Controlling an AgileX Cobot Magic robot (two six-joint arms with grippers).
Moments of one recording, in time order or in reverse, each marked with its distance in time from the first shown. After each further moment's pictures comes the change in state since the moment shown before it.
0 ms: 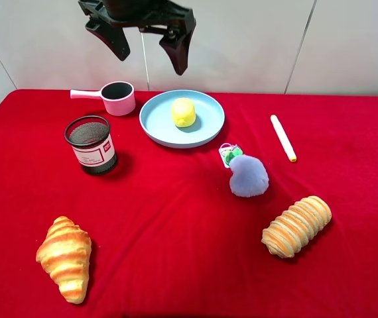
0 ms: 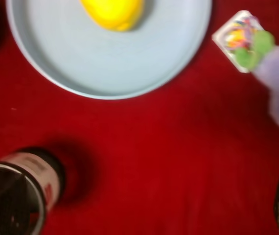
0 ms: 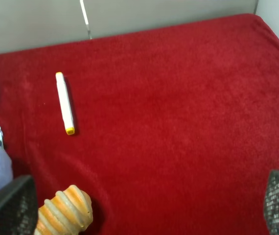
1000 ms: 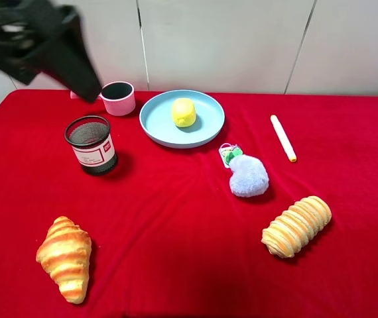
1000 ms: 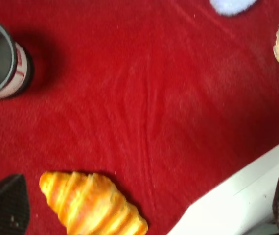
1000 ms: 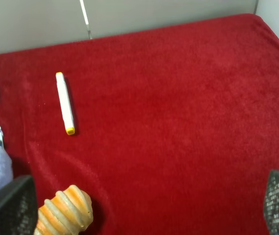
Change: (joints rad) left arm 0.000 -0.664 0.589 -0.100 0.002 0.031; right arm 0.000 0.000 0.000 0.000 0.000 0.000
